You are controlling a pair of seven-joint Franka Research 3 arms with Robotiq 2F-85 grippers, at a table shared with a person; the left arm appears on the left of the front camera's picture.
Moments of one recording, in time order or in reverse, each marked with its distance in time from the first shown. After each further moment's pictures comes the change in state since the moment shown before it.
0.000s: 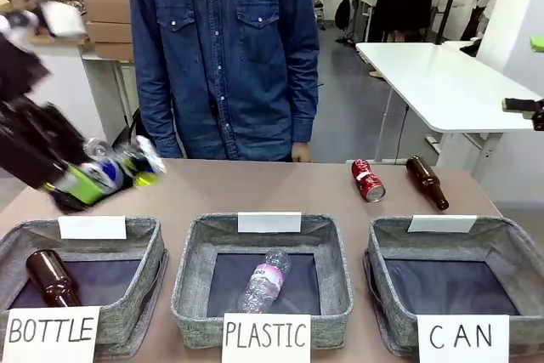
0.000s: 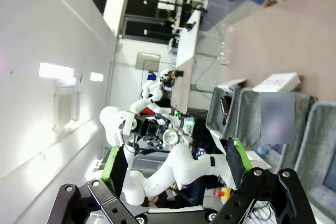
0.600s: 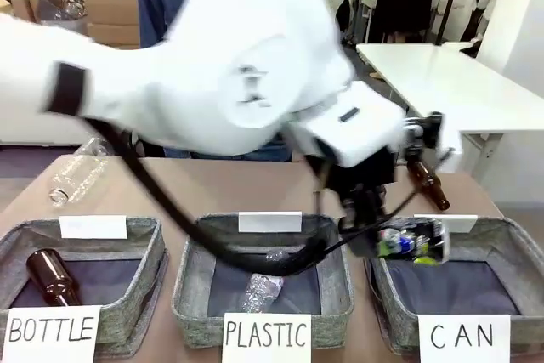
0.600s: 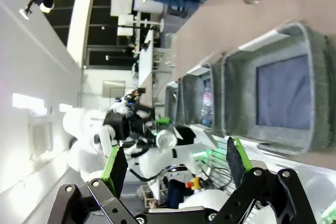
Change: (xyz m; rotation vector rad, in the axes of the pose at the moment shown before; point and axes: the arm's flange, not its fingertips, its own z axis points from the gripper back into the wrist) left arm 0.231 -0.012 -0.229 -0.002 0.075 -0.570; right arm -0.094 -0.045 0.176 -0.204 -0.133 -0.046
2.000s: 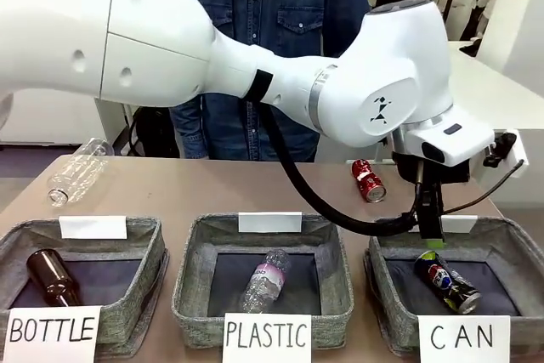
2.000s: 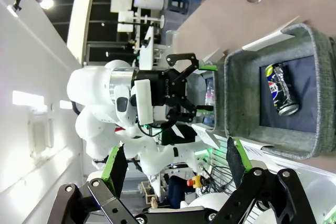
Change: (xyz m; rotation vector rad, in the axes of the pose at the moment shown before) left arm 0.051 0.122 -0.112 -0.043 0.088 -0.011; right arm 0.011 0.009 -0.016 0.006 0.025 -0.008
